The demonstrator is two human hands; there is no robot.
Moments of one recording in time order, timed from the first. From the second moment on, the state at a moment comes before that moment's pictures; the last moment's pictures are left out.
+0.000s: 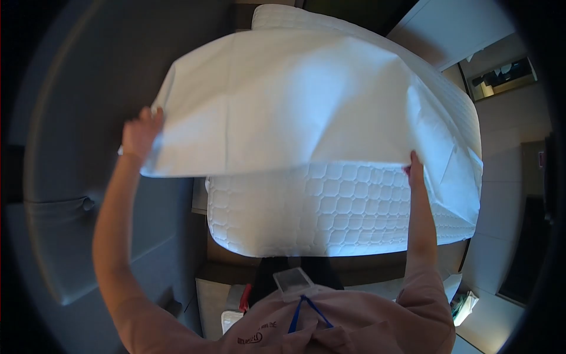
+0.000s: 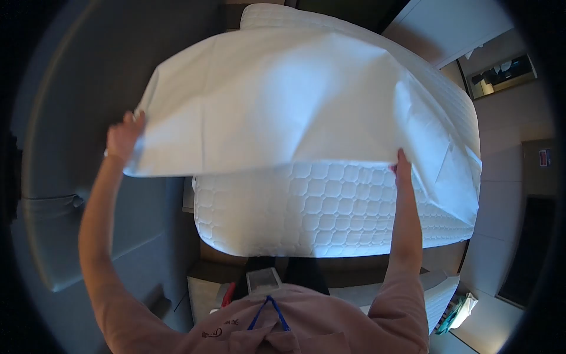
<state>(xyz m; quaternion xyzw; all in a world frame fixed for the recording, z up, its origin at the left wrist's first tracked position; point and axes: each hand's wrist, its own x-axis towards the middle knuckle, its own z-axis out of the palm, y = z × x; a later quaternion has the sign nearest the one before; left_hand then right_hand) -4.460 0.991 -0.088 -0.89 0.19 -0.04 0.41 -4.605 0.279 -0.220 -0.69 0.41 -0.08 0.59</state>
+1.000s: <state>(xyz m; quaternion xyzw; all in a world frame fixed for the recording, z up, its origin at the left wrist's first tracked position) -4.657 0.964 -0.458 -0.81 -0.52 0.04 -0.26 -4.806 0.212 -0.425 -0.78 0.57 0.16 0.20</state>
